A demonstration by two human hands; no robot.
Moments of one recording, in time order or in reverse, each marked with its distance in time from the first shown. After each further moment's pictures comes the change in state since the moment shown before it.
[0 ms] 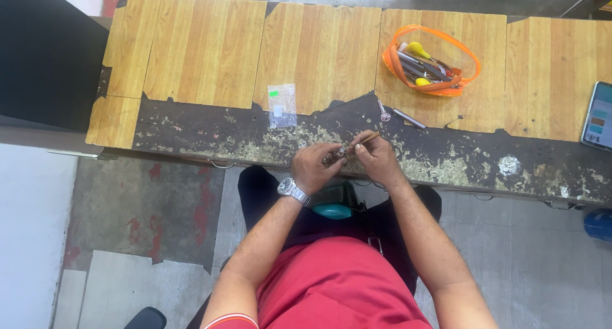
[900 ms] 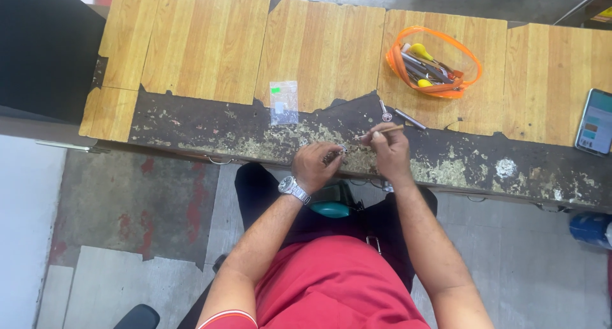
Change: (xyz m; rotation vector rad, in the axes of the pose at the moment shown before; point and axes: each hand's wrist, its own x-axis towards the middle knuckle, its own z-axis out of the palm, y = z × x) left_hand -0.004 -0.006 0.008 -0.026 0.013 -0.019; right_hand 0.003 -0.013 -0.014 0.129 0.180 -0.001
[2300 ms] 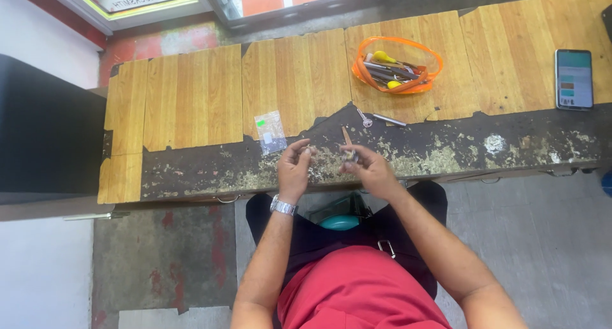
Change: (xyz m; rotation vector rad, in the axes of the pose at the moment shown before) left_hand 0.039 0.017 -0.040 -0.625 -0.019 -0.520; right_hand -0.038 -0.034 0.012 0.233 -0.101 0.133
